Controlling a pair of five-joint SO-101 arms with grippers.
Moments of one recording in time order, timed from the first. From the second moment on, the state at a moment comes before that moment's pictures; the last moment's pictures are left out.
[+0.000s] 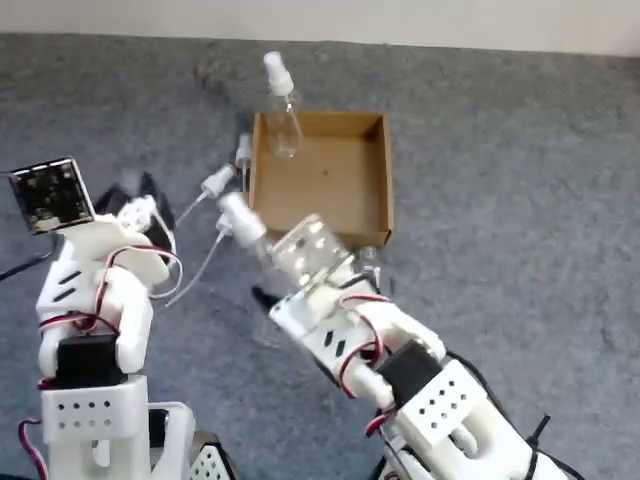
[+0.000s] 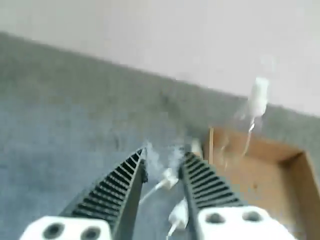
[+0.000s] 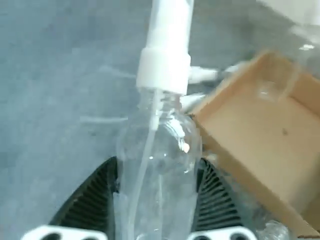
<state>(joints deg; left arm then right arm) -10.2 -68.6 54.1 41.5 16.5 -46.9 -59.9 61.1 37.9 9.2</state>
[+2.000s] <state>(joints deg) -4.4 -68.6 52.1 50.2 2.9 -47.1 -59.8 61.1 38.2 10.3</state>
